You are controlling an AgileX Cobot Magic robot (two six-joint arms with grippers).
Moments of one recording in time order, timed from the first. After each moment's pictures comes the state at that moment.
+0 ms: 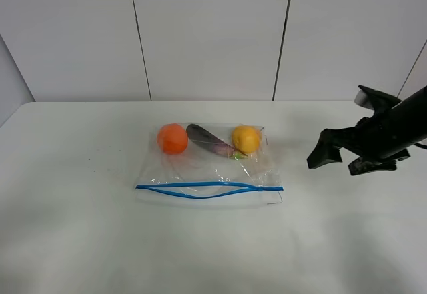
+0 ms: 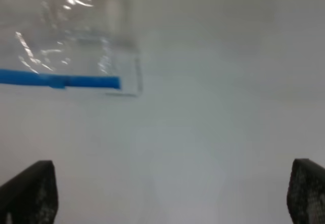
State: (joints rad) left arm -0.02 0.00 -0.49 -0.01 1.05 -0.01; right arm -0.01 1.59 -0.91 0.60 0.75 -0.42
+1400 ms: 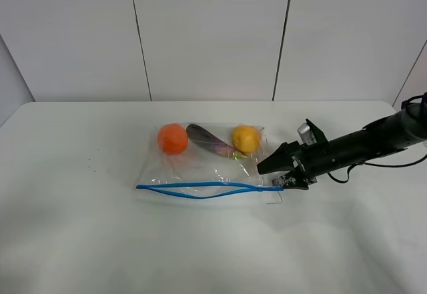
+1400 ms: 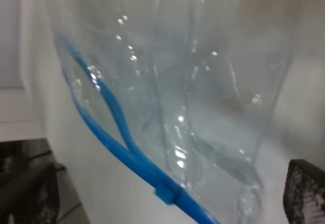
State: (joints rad) left arm -0.02 0.00 -0.49 -0.01 1.05 -0.01; right arm -0.05 2.23 -1.12 1.28 1.11 -1.15
